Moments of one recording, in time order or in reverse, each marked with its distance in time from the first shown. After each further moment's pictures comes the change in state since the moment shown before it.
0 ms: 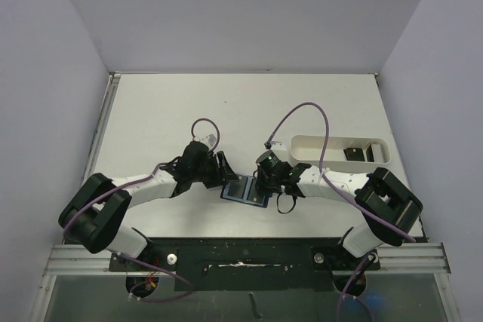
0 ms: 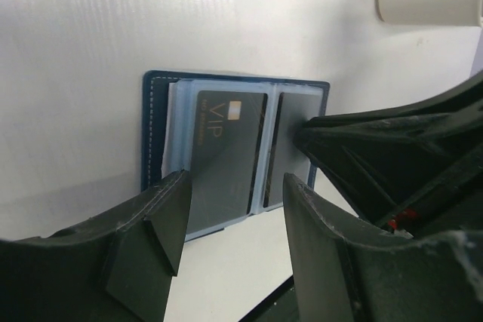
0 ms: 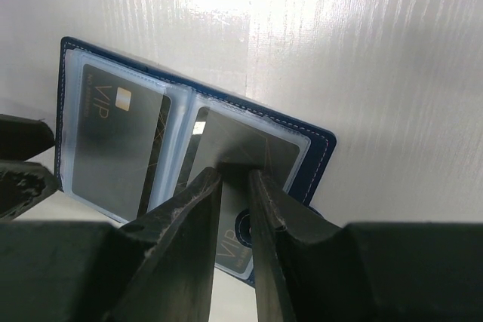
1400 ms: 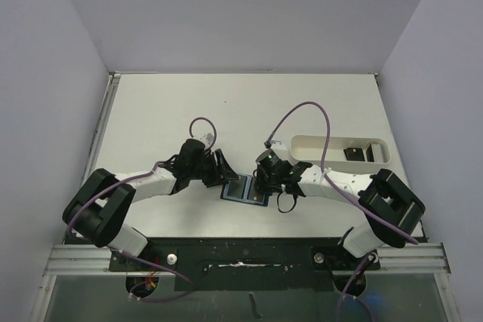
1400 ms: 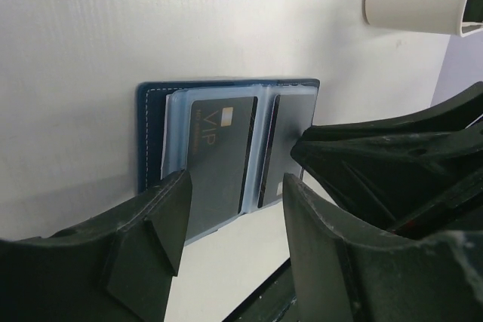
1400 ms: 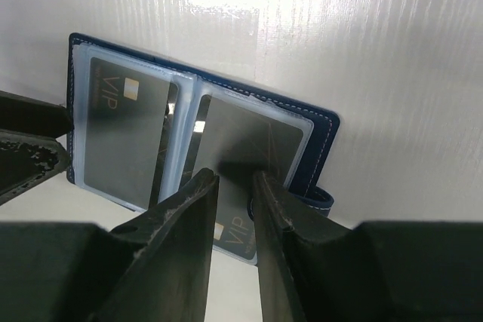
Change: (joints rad) left arm 0.053 0.018 -0.001 0.030 0.096 -0.037; right arm 0.000 -0.026 0.021 -0.044 -0.016 0.009
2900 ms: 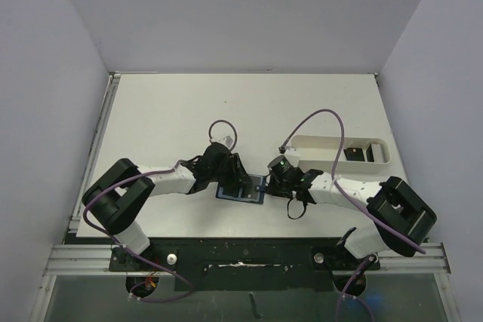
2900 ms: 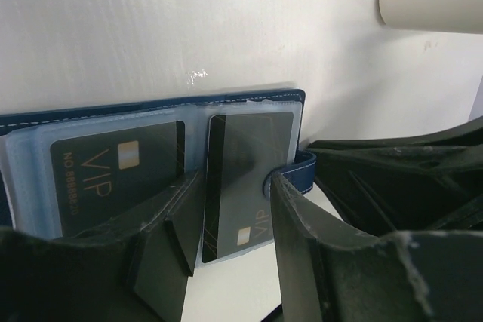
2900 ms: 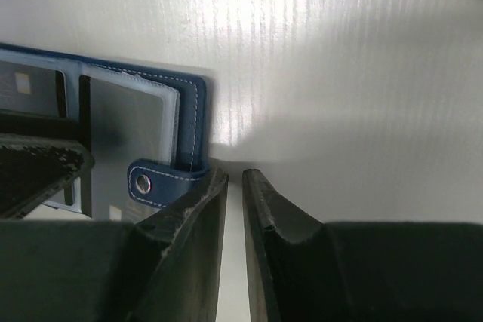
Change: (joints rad) left arm -0.182 0.151 0.124 0.002 -0.184 -0.042; right arm -0.047 -0.086 -0.151 0.039 0.037 0.041
